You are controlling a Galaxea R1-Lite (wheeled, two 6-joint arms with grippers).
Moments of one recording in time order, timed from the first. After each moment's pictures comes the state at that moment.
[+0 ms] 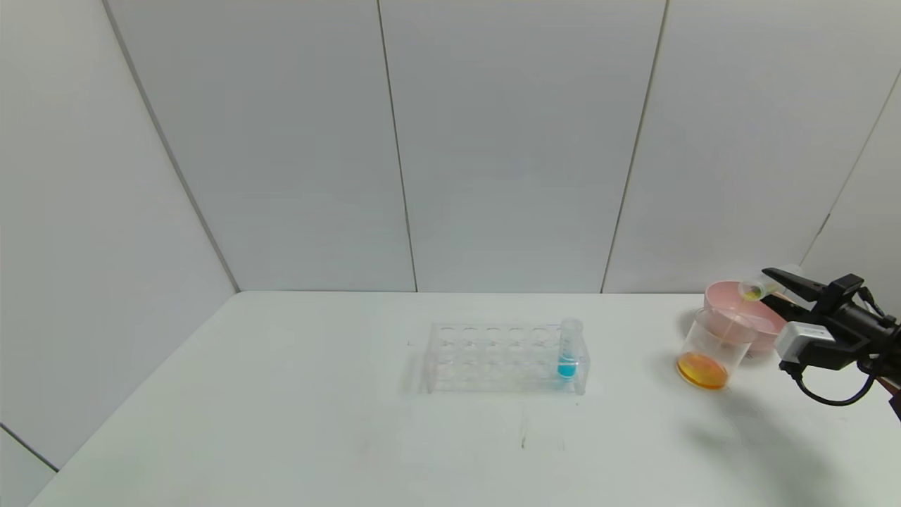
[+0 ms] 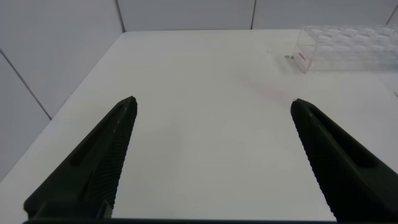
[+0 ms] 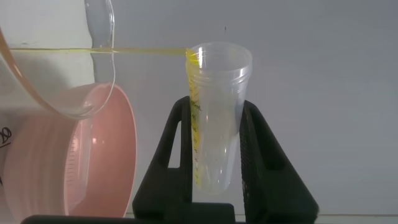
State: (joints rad) left arm 0.00 0.00 0.00 0.00 0.00 0.00; right arm -0.37 2.11 -0.63 -1.56 0.77 -1.53
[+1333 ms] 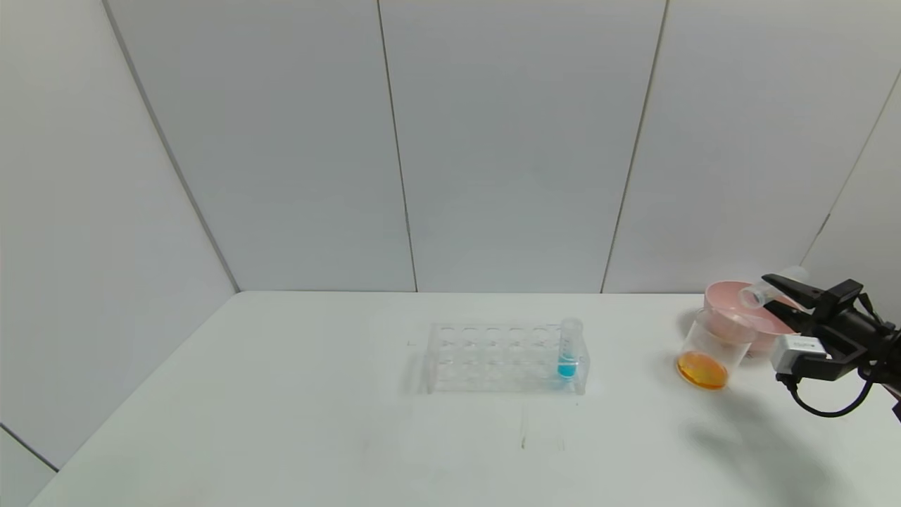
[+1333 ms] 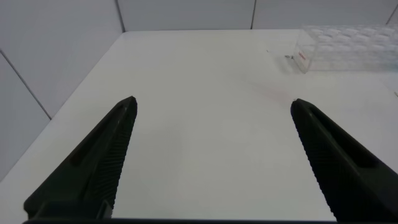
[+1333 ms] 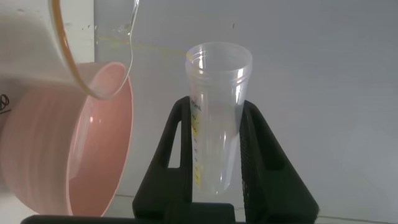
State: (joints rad) left arm 0.00 0.00 0.00 0.00 0.00 0.00; right arm -0.37 2.08 -0.58 -1.54 0.71 -1.71
